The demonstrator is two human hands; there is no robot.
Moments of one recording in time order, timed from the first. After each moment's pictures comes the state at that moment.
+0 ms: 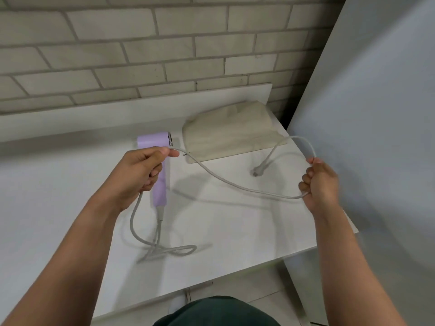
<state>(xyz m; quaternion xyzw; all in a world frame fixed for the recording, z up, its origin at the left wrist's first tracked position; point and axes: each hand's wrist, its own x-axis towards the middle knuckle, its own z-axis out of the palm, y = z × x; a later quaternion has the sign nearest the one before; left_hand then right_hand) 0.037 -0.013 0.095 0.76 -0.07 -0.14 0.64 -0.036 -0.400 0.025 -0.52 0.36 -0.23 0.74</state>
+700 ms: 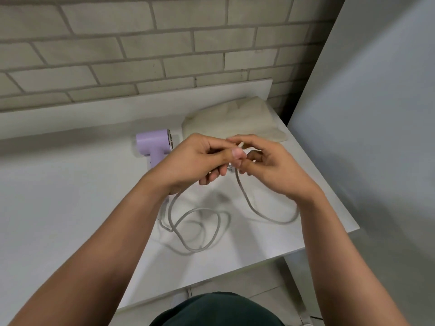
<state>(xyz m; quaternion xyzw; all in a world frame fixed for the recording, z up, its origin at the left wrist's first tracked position) 0.015 -0.104 0.141 0.74 -0.25 -0.22 0.58 -0.033 -0.303 0.113 -0.81 -0.09 -0.01 0.58</state>
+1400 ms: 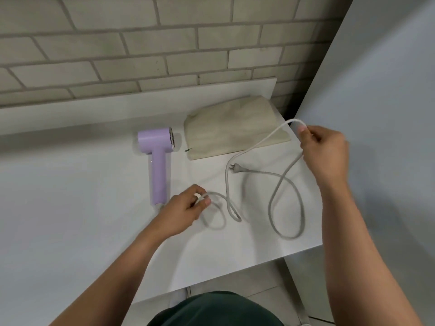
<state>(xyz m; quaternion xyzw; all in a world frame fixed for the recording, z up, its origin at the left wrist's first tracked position) -0.001 -0.059 0.000 0.86 -0.16 -0.21 0.44 -0.011 -0.381 0.095 -0.86 0.25 -0.24 0.37</state>
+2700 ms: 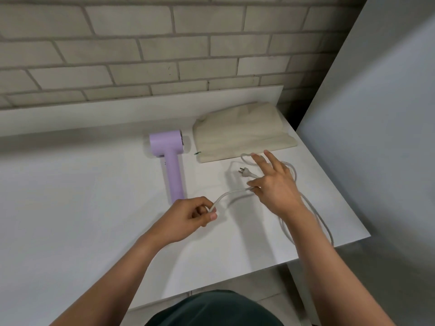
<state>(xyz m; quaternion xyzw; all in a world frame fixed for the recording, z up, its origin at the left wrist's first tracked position) -0.006 -0.027 -0.003 0.82 -0.21 -0.23 0.48 -0.015 -0.305 0.013 -0.99 -0.05 -0.09 0.06</state>
